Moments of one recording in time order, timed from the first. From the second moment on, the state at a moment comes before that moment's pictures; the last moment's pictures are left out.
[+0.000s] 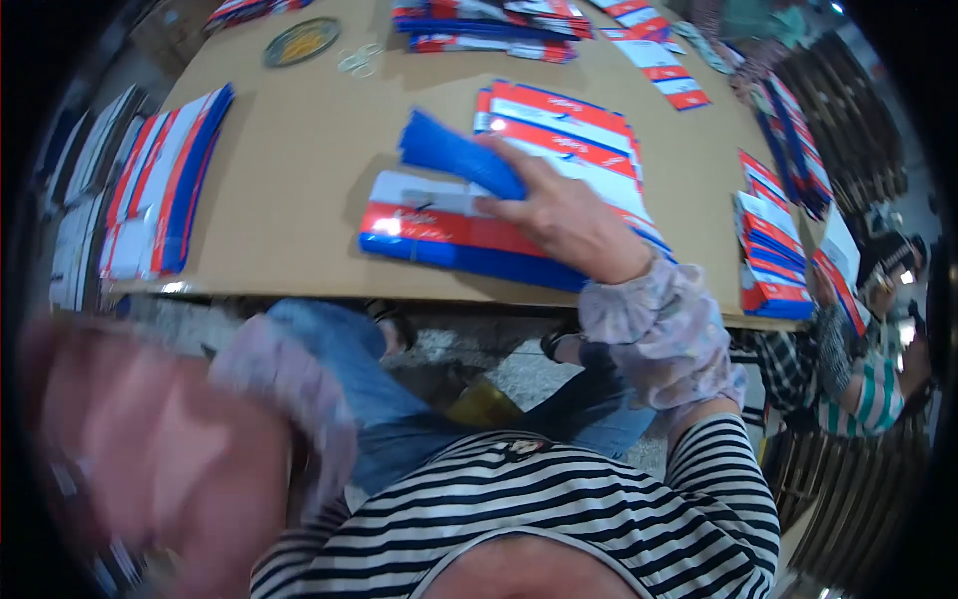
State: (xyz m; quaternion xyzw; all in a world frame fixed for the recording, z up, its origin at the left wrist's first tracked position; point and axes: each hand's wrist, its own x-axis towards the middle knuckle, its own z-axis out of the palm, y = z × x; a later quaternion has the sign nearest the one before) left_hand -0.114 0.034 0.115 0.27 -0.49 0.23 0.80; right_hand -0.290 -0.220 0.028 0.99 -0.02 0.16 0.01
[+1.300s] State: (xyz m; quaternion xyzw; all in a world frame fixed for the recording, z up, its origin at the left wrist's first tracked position) left_hand -0.153 -0.063 -0.083 0.77 -0.39 0.15 0.49; right_hand -0.288 -0.192 -0.019 0.99 -0.09 0.05 0.10
